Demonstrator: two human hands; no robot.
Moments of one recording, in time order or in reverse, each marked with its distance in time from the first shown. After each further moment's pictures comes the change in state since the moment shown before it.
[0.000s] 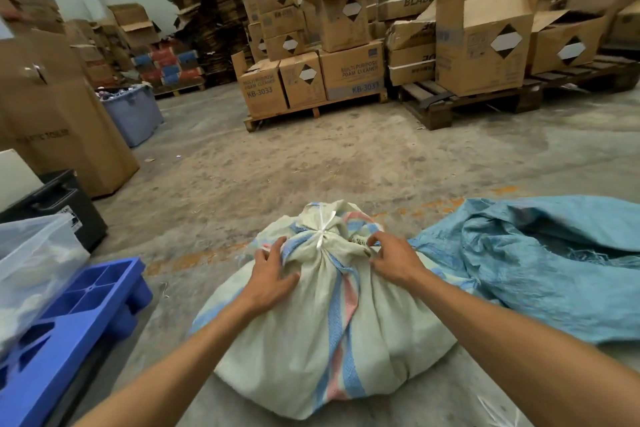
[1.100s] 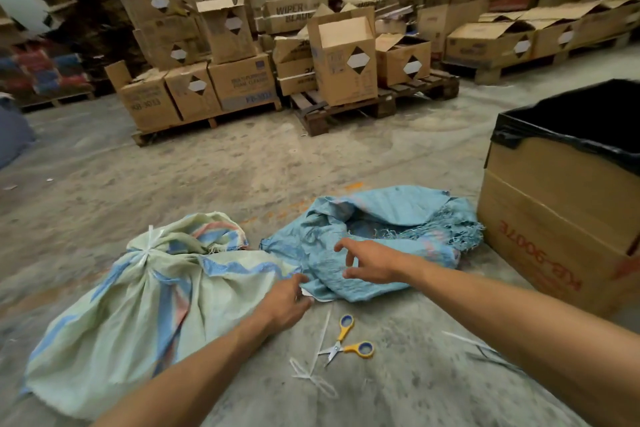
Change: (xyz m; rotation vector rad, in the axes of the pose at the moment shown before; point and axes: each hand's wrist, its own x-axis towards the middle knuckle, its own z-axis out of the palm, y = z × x) left_hand -0.072 0.288 0.195 0.157 -0.355 0.180; right_hand -0.149 0.208 -0.221 -0.221 -0.267 -0.160
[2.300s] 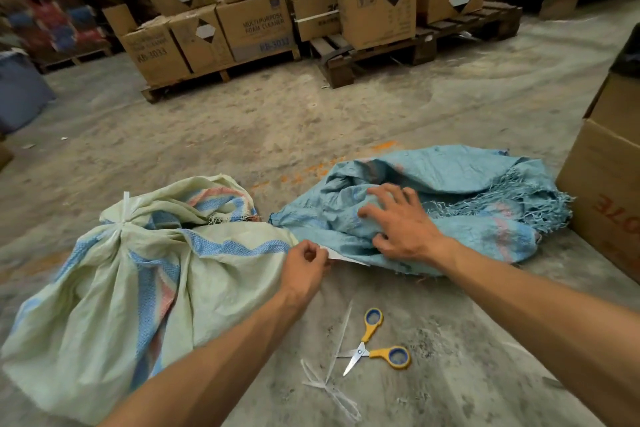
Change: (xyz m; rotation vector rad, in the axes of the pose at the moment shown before) left_hand 0.105 -0.033 0.062 -0.915 0.422 -0.196; right_hand 0.097 0.084 0.049 -0.443 0.391 -0.116
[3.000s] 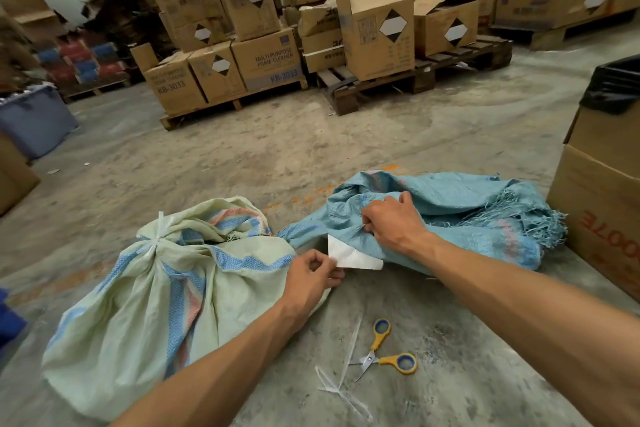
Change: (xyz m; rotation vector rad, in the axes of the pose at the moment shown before) left_hand -0.044 0.050 -0.025 -0.079 -0.095 0.009; right_hand 0.028 -0.035 -0.054 0.006 -0.012 0.189
